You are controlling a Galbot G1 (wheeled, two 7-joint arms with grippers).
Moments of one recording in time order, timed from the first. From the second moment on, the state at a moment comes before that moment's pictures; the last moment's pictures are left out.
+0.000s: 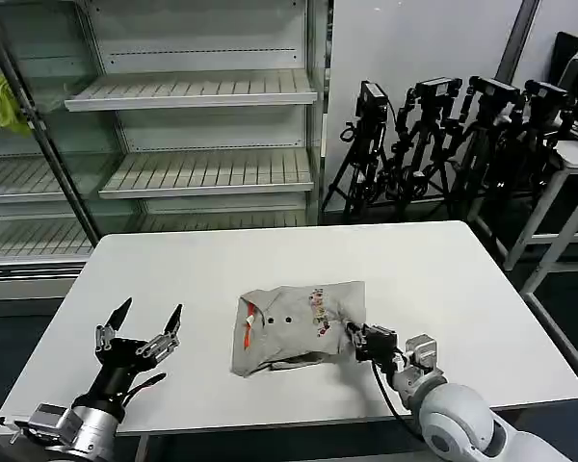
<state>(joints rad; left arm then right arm) 1.59 -1.34 -0.74 -2.34 -0.30 0.25 0.12 -1.00 0.73 -0.03 2.10 0.89 -0.40 0.37</state>
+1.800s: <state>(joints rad) 1.29 -1.15 -0.80 -2.21 -0.51 0.13 0.24 -1.31 0.97 0.68 2.29 0.27 -0.14 0.19</state>
